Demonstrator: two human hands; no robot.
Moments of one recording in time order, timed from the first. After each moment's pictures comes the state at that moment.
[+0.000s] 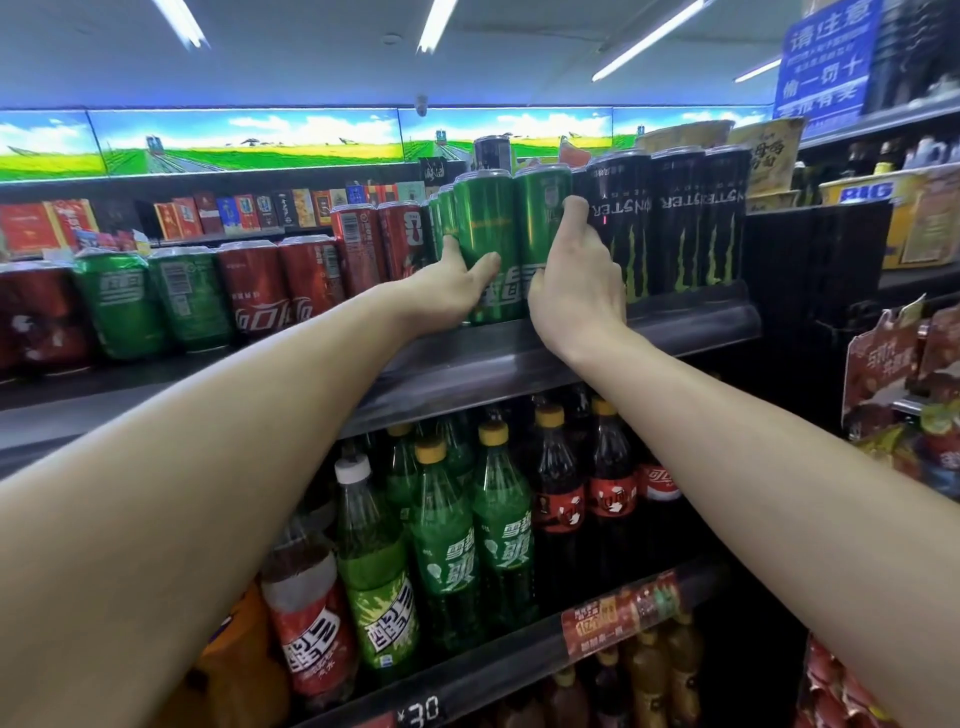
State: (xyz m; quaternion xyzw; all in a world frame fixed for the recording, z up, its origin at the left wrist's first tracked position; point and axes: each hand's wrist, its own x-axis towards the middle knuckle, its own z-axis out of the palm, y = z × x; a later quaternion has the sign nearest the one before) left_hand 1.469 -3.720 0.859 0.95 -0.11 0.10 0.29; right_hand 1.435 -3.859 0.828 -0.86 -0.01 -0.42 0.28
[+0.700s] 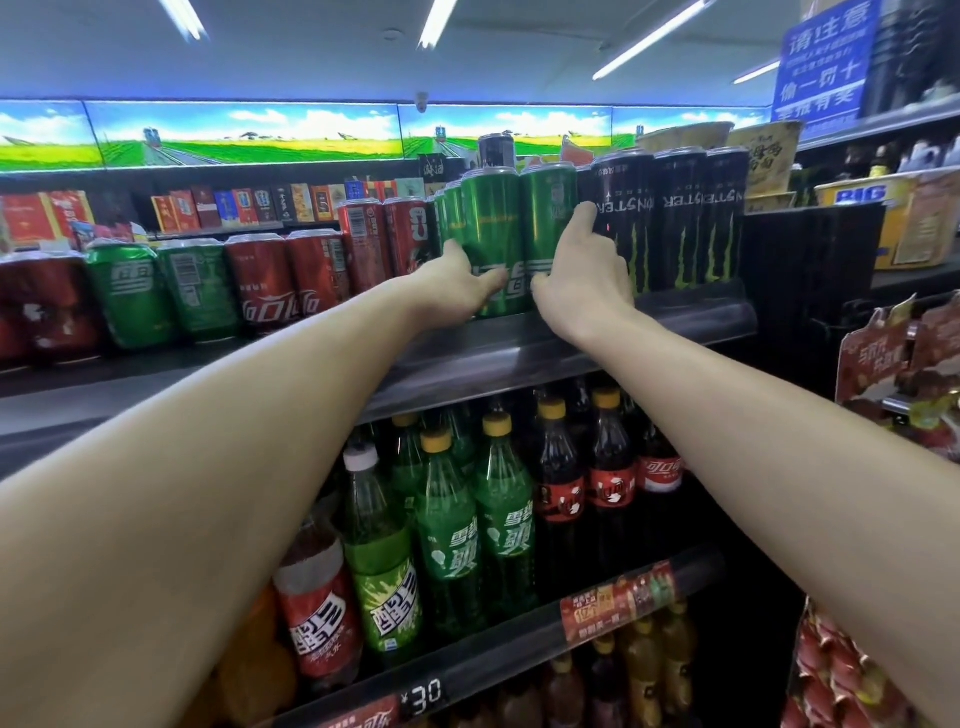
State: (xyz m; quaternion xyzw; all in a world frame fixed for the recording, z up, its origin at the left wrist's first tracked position) left_hand 1.463 -3.719 0.858 0.94 -0.11 0.12 0.29; right_hand 1.429 -3.861 0.838 -0.89 0.02 -0.35 0.29
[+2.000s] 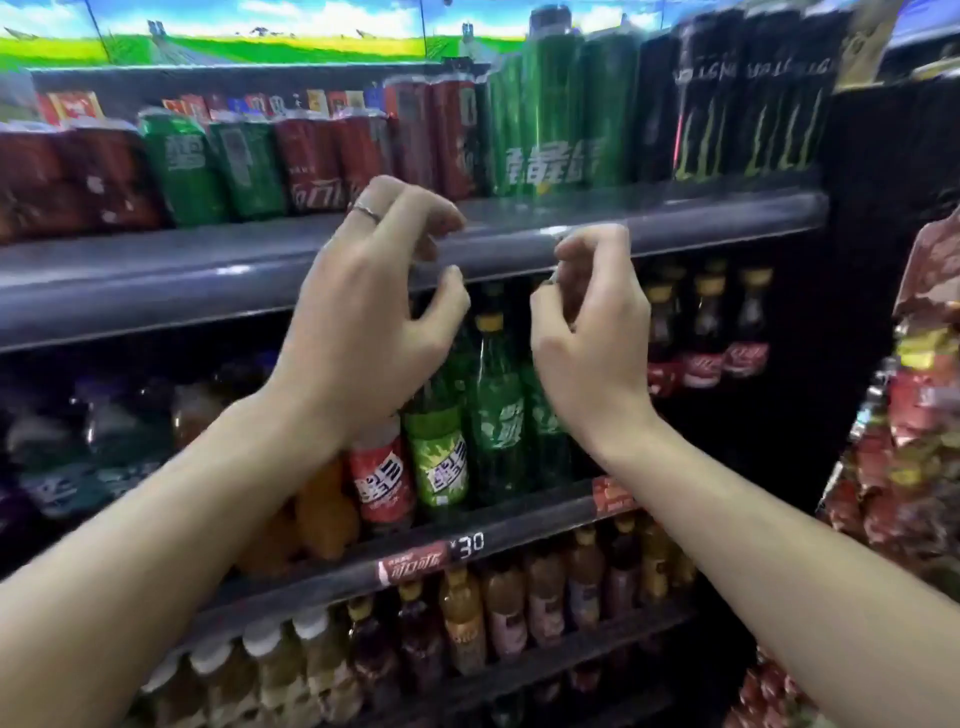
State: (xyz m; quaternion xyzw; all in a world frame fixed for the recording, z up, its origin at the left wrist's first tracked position) left_hand 1.292 -3.630 0.759 0.82 -0.28 0.45 0.21; right_hand 1.329 -3.796 0.715 -0.71 -0.17 -0.47 0.50
